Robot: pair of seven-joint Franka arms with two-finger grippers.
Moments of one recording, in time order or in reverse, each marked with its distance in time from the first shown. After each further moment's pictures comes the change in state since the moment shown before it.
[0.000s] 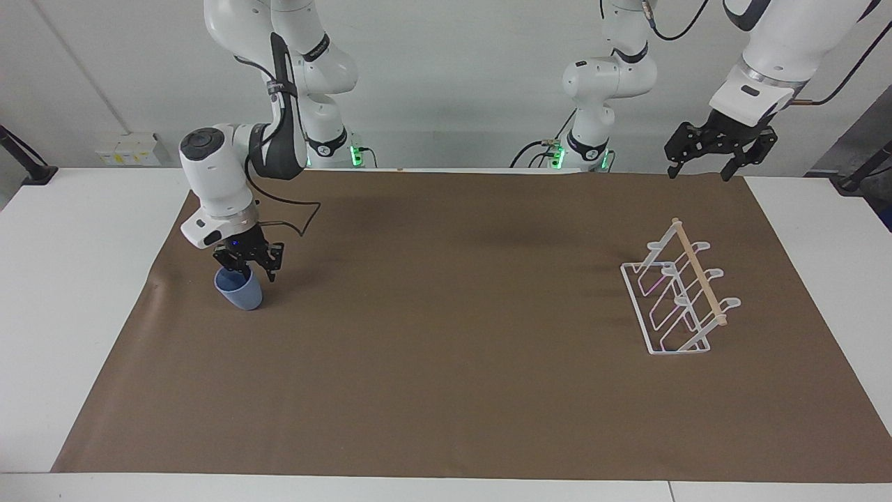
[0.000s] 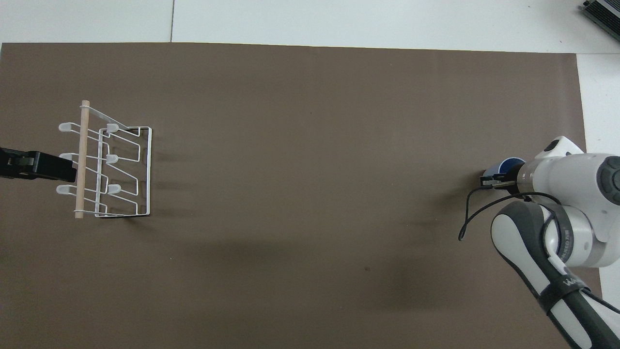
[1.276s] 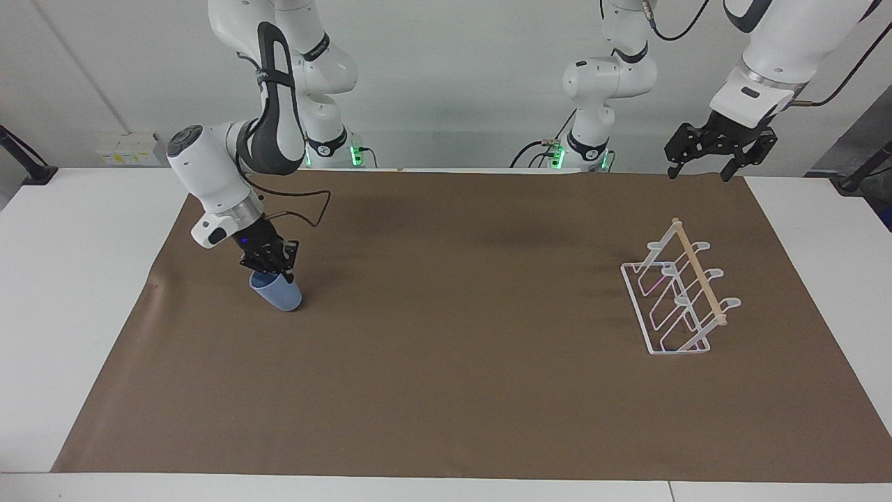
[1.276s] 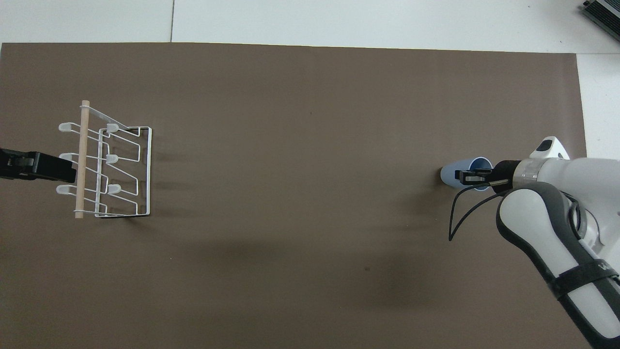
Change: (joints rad) left arm 0.001 0.000 0.002 -0.003 0.000 -0.002 0.001; right arm 0.001 -0.011 0.064 0.002 0.627 -0.017 -0.404
